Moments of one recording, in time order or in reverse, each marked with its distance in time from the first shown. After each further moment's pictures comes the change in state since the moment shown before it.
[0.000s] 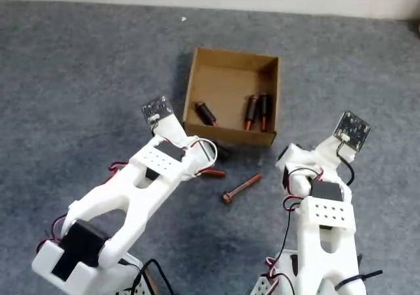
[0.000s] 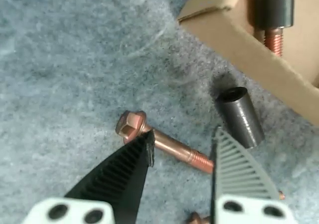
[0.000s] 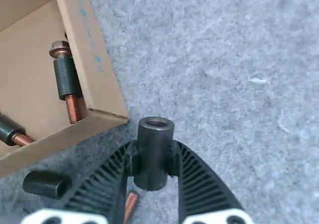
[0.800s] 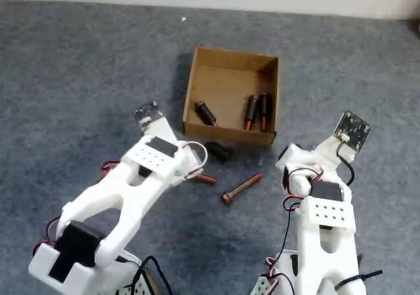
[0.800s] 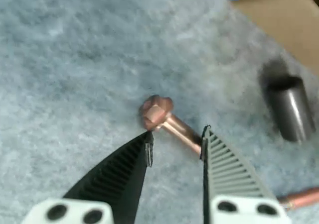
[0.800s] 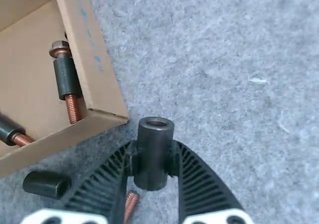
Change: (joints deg) left arm -3.4 -2.6 0.3 9.7 -2.5; right arm 0.0 0.0 0.0 0.0 0.0
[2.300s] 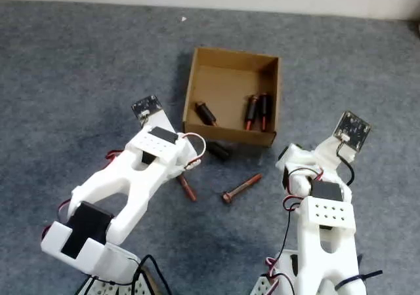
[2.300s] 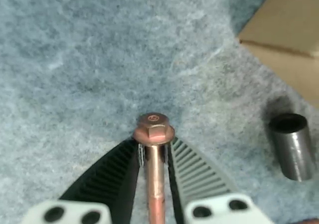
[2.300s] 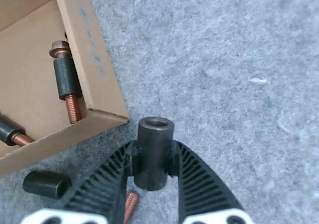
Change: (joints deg) left arm -2.3 8.9 -6.8 -0.1 -1.0; right arm 0.0 0.0 0.0 0.0 0.0
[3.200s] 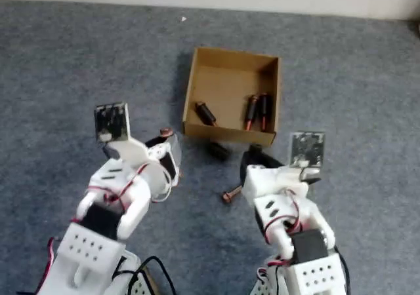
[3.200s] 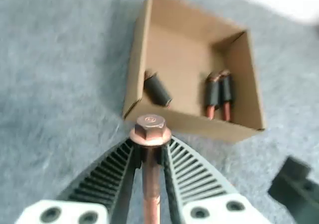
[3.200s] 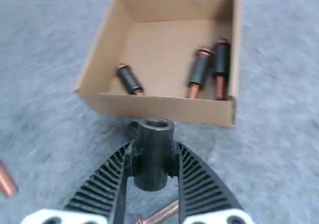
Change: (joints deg) left arm -0.1 -71.3 31.0 -8.8 -26.0; right arm -21.8 -41.8 13.4 8.7 11.6
